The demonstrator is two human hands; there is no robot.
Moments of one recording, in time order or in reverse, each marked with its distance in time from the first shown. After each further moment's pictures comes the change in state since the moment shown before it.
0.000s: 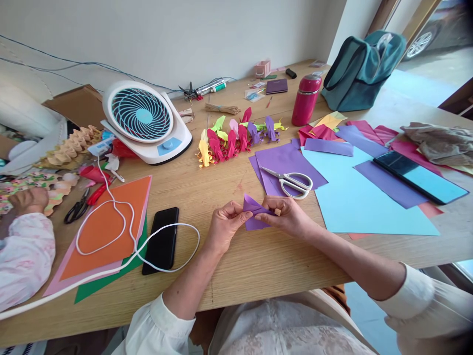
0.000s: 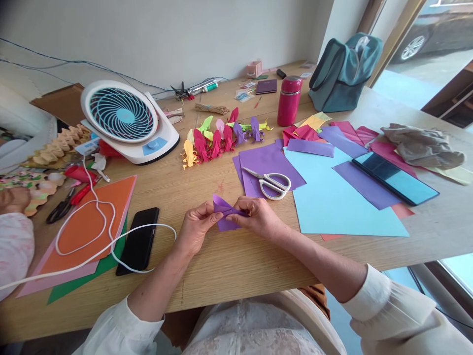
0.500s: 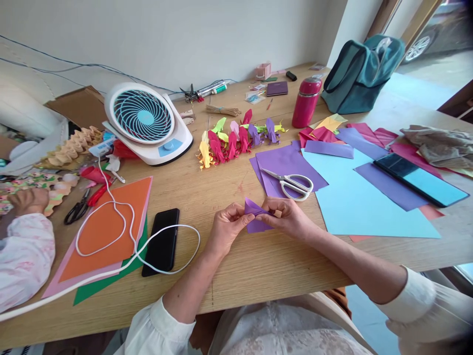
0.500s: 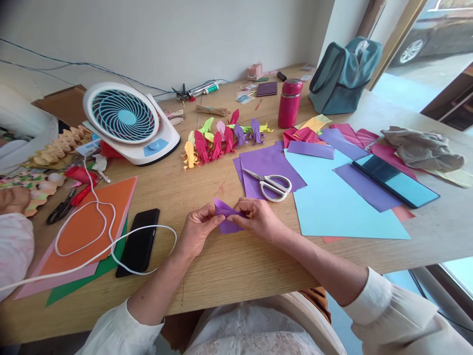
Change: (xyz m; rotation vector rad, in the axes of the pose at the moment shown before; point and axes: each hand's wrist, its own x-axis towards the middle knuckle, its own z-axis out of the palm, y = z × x) left_hand -0.002 0.003 0.003 -0.036 -0.045 -0.021; right_hand 0.000 0.001 0.001 0.008 0.007 -0.003
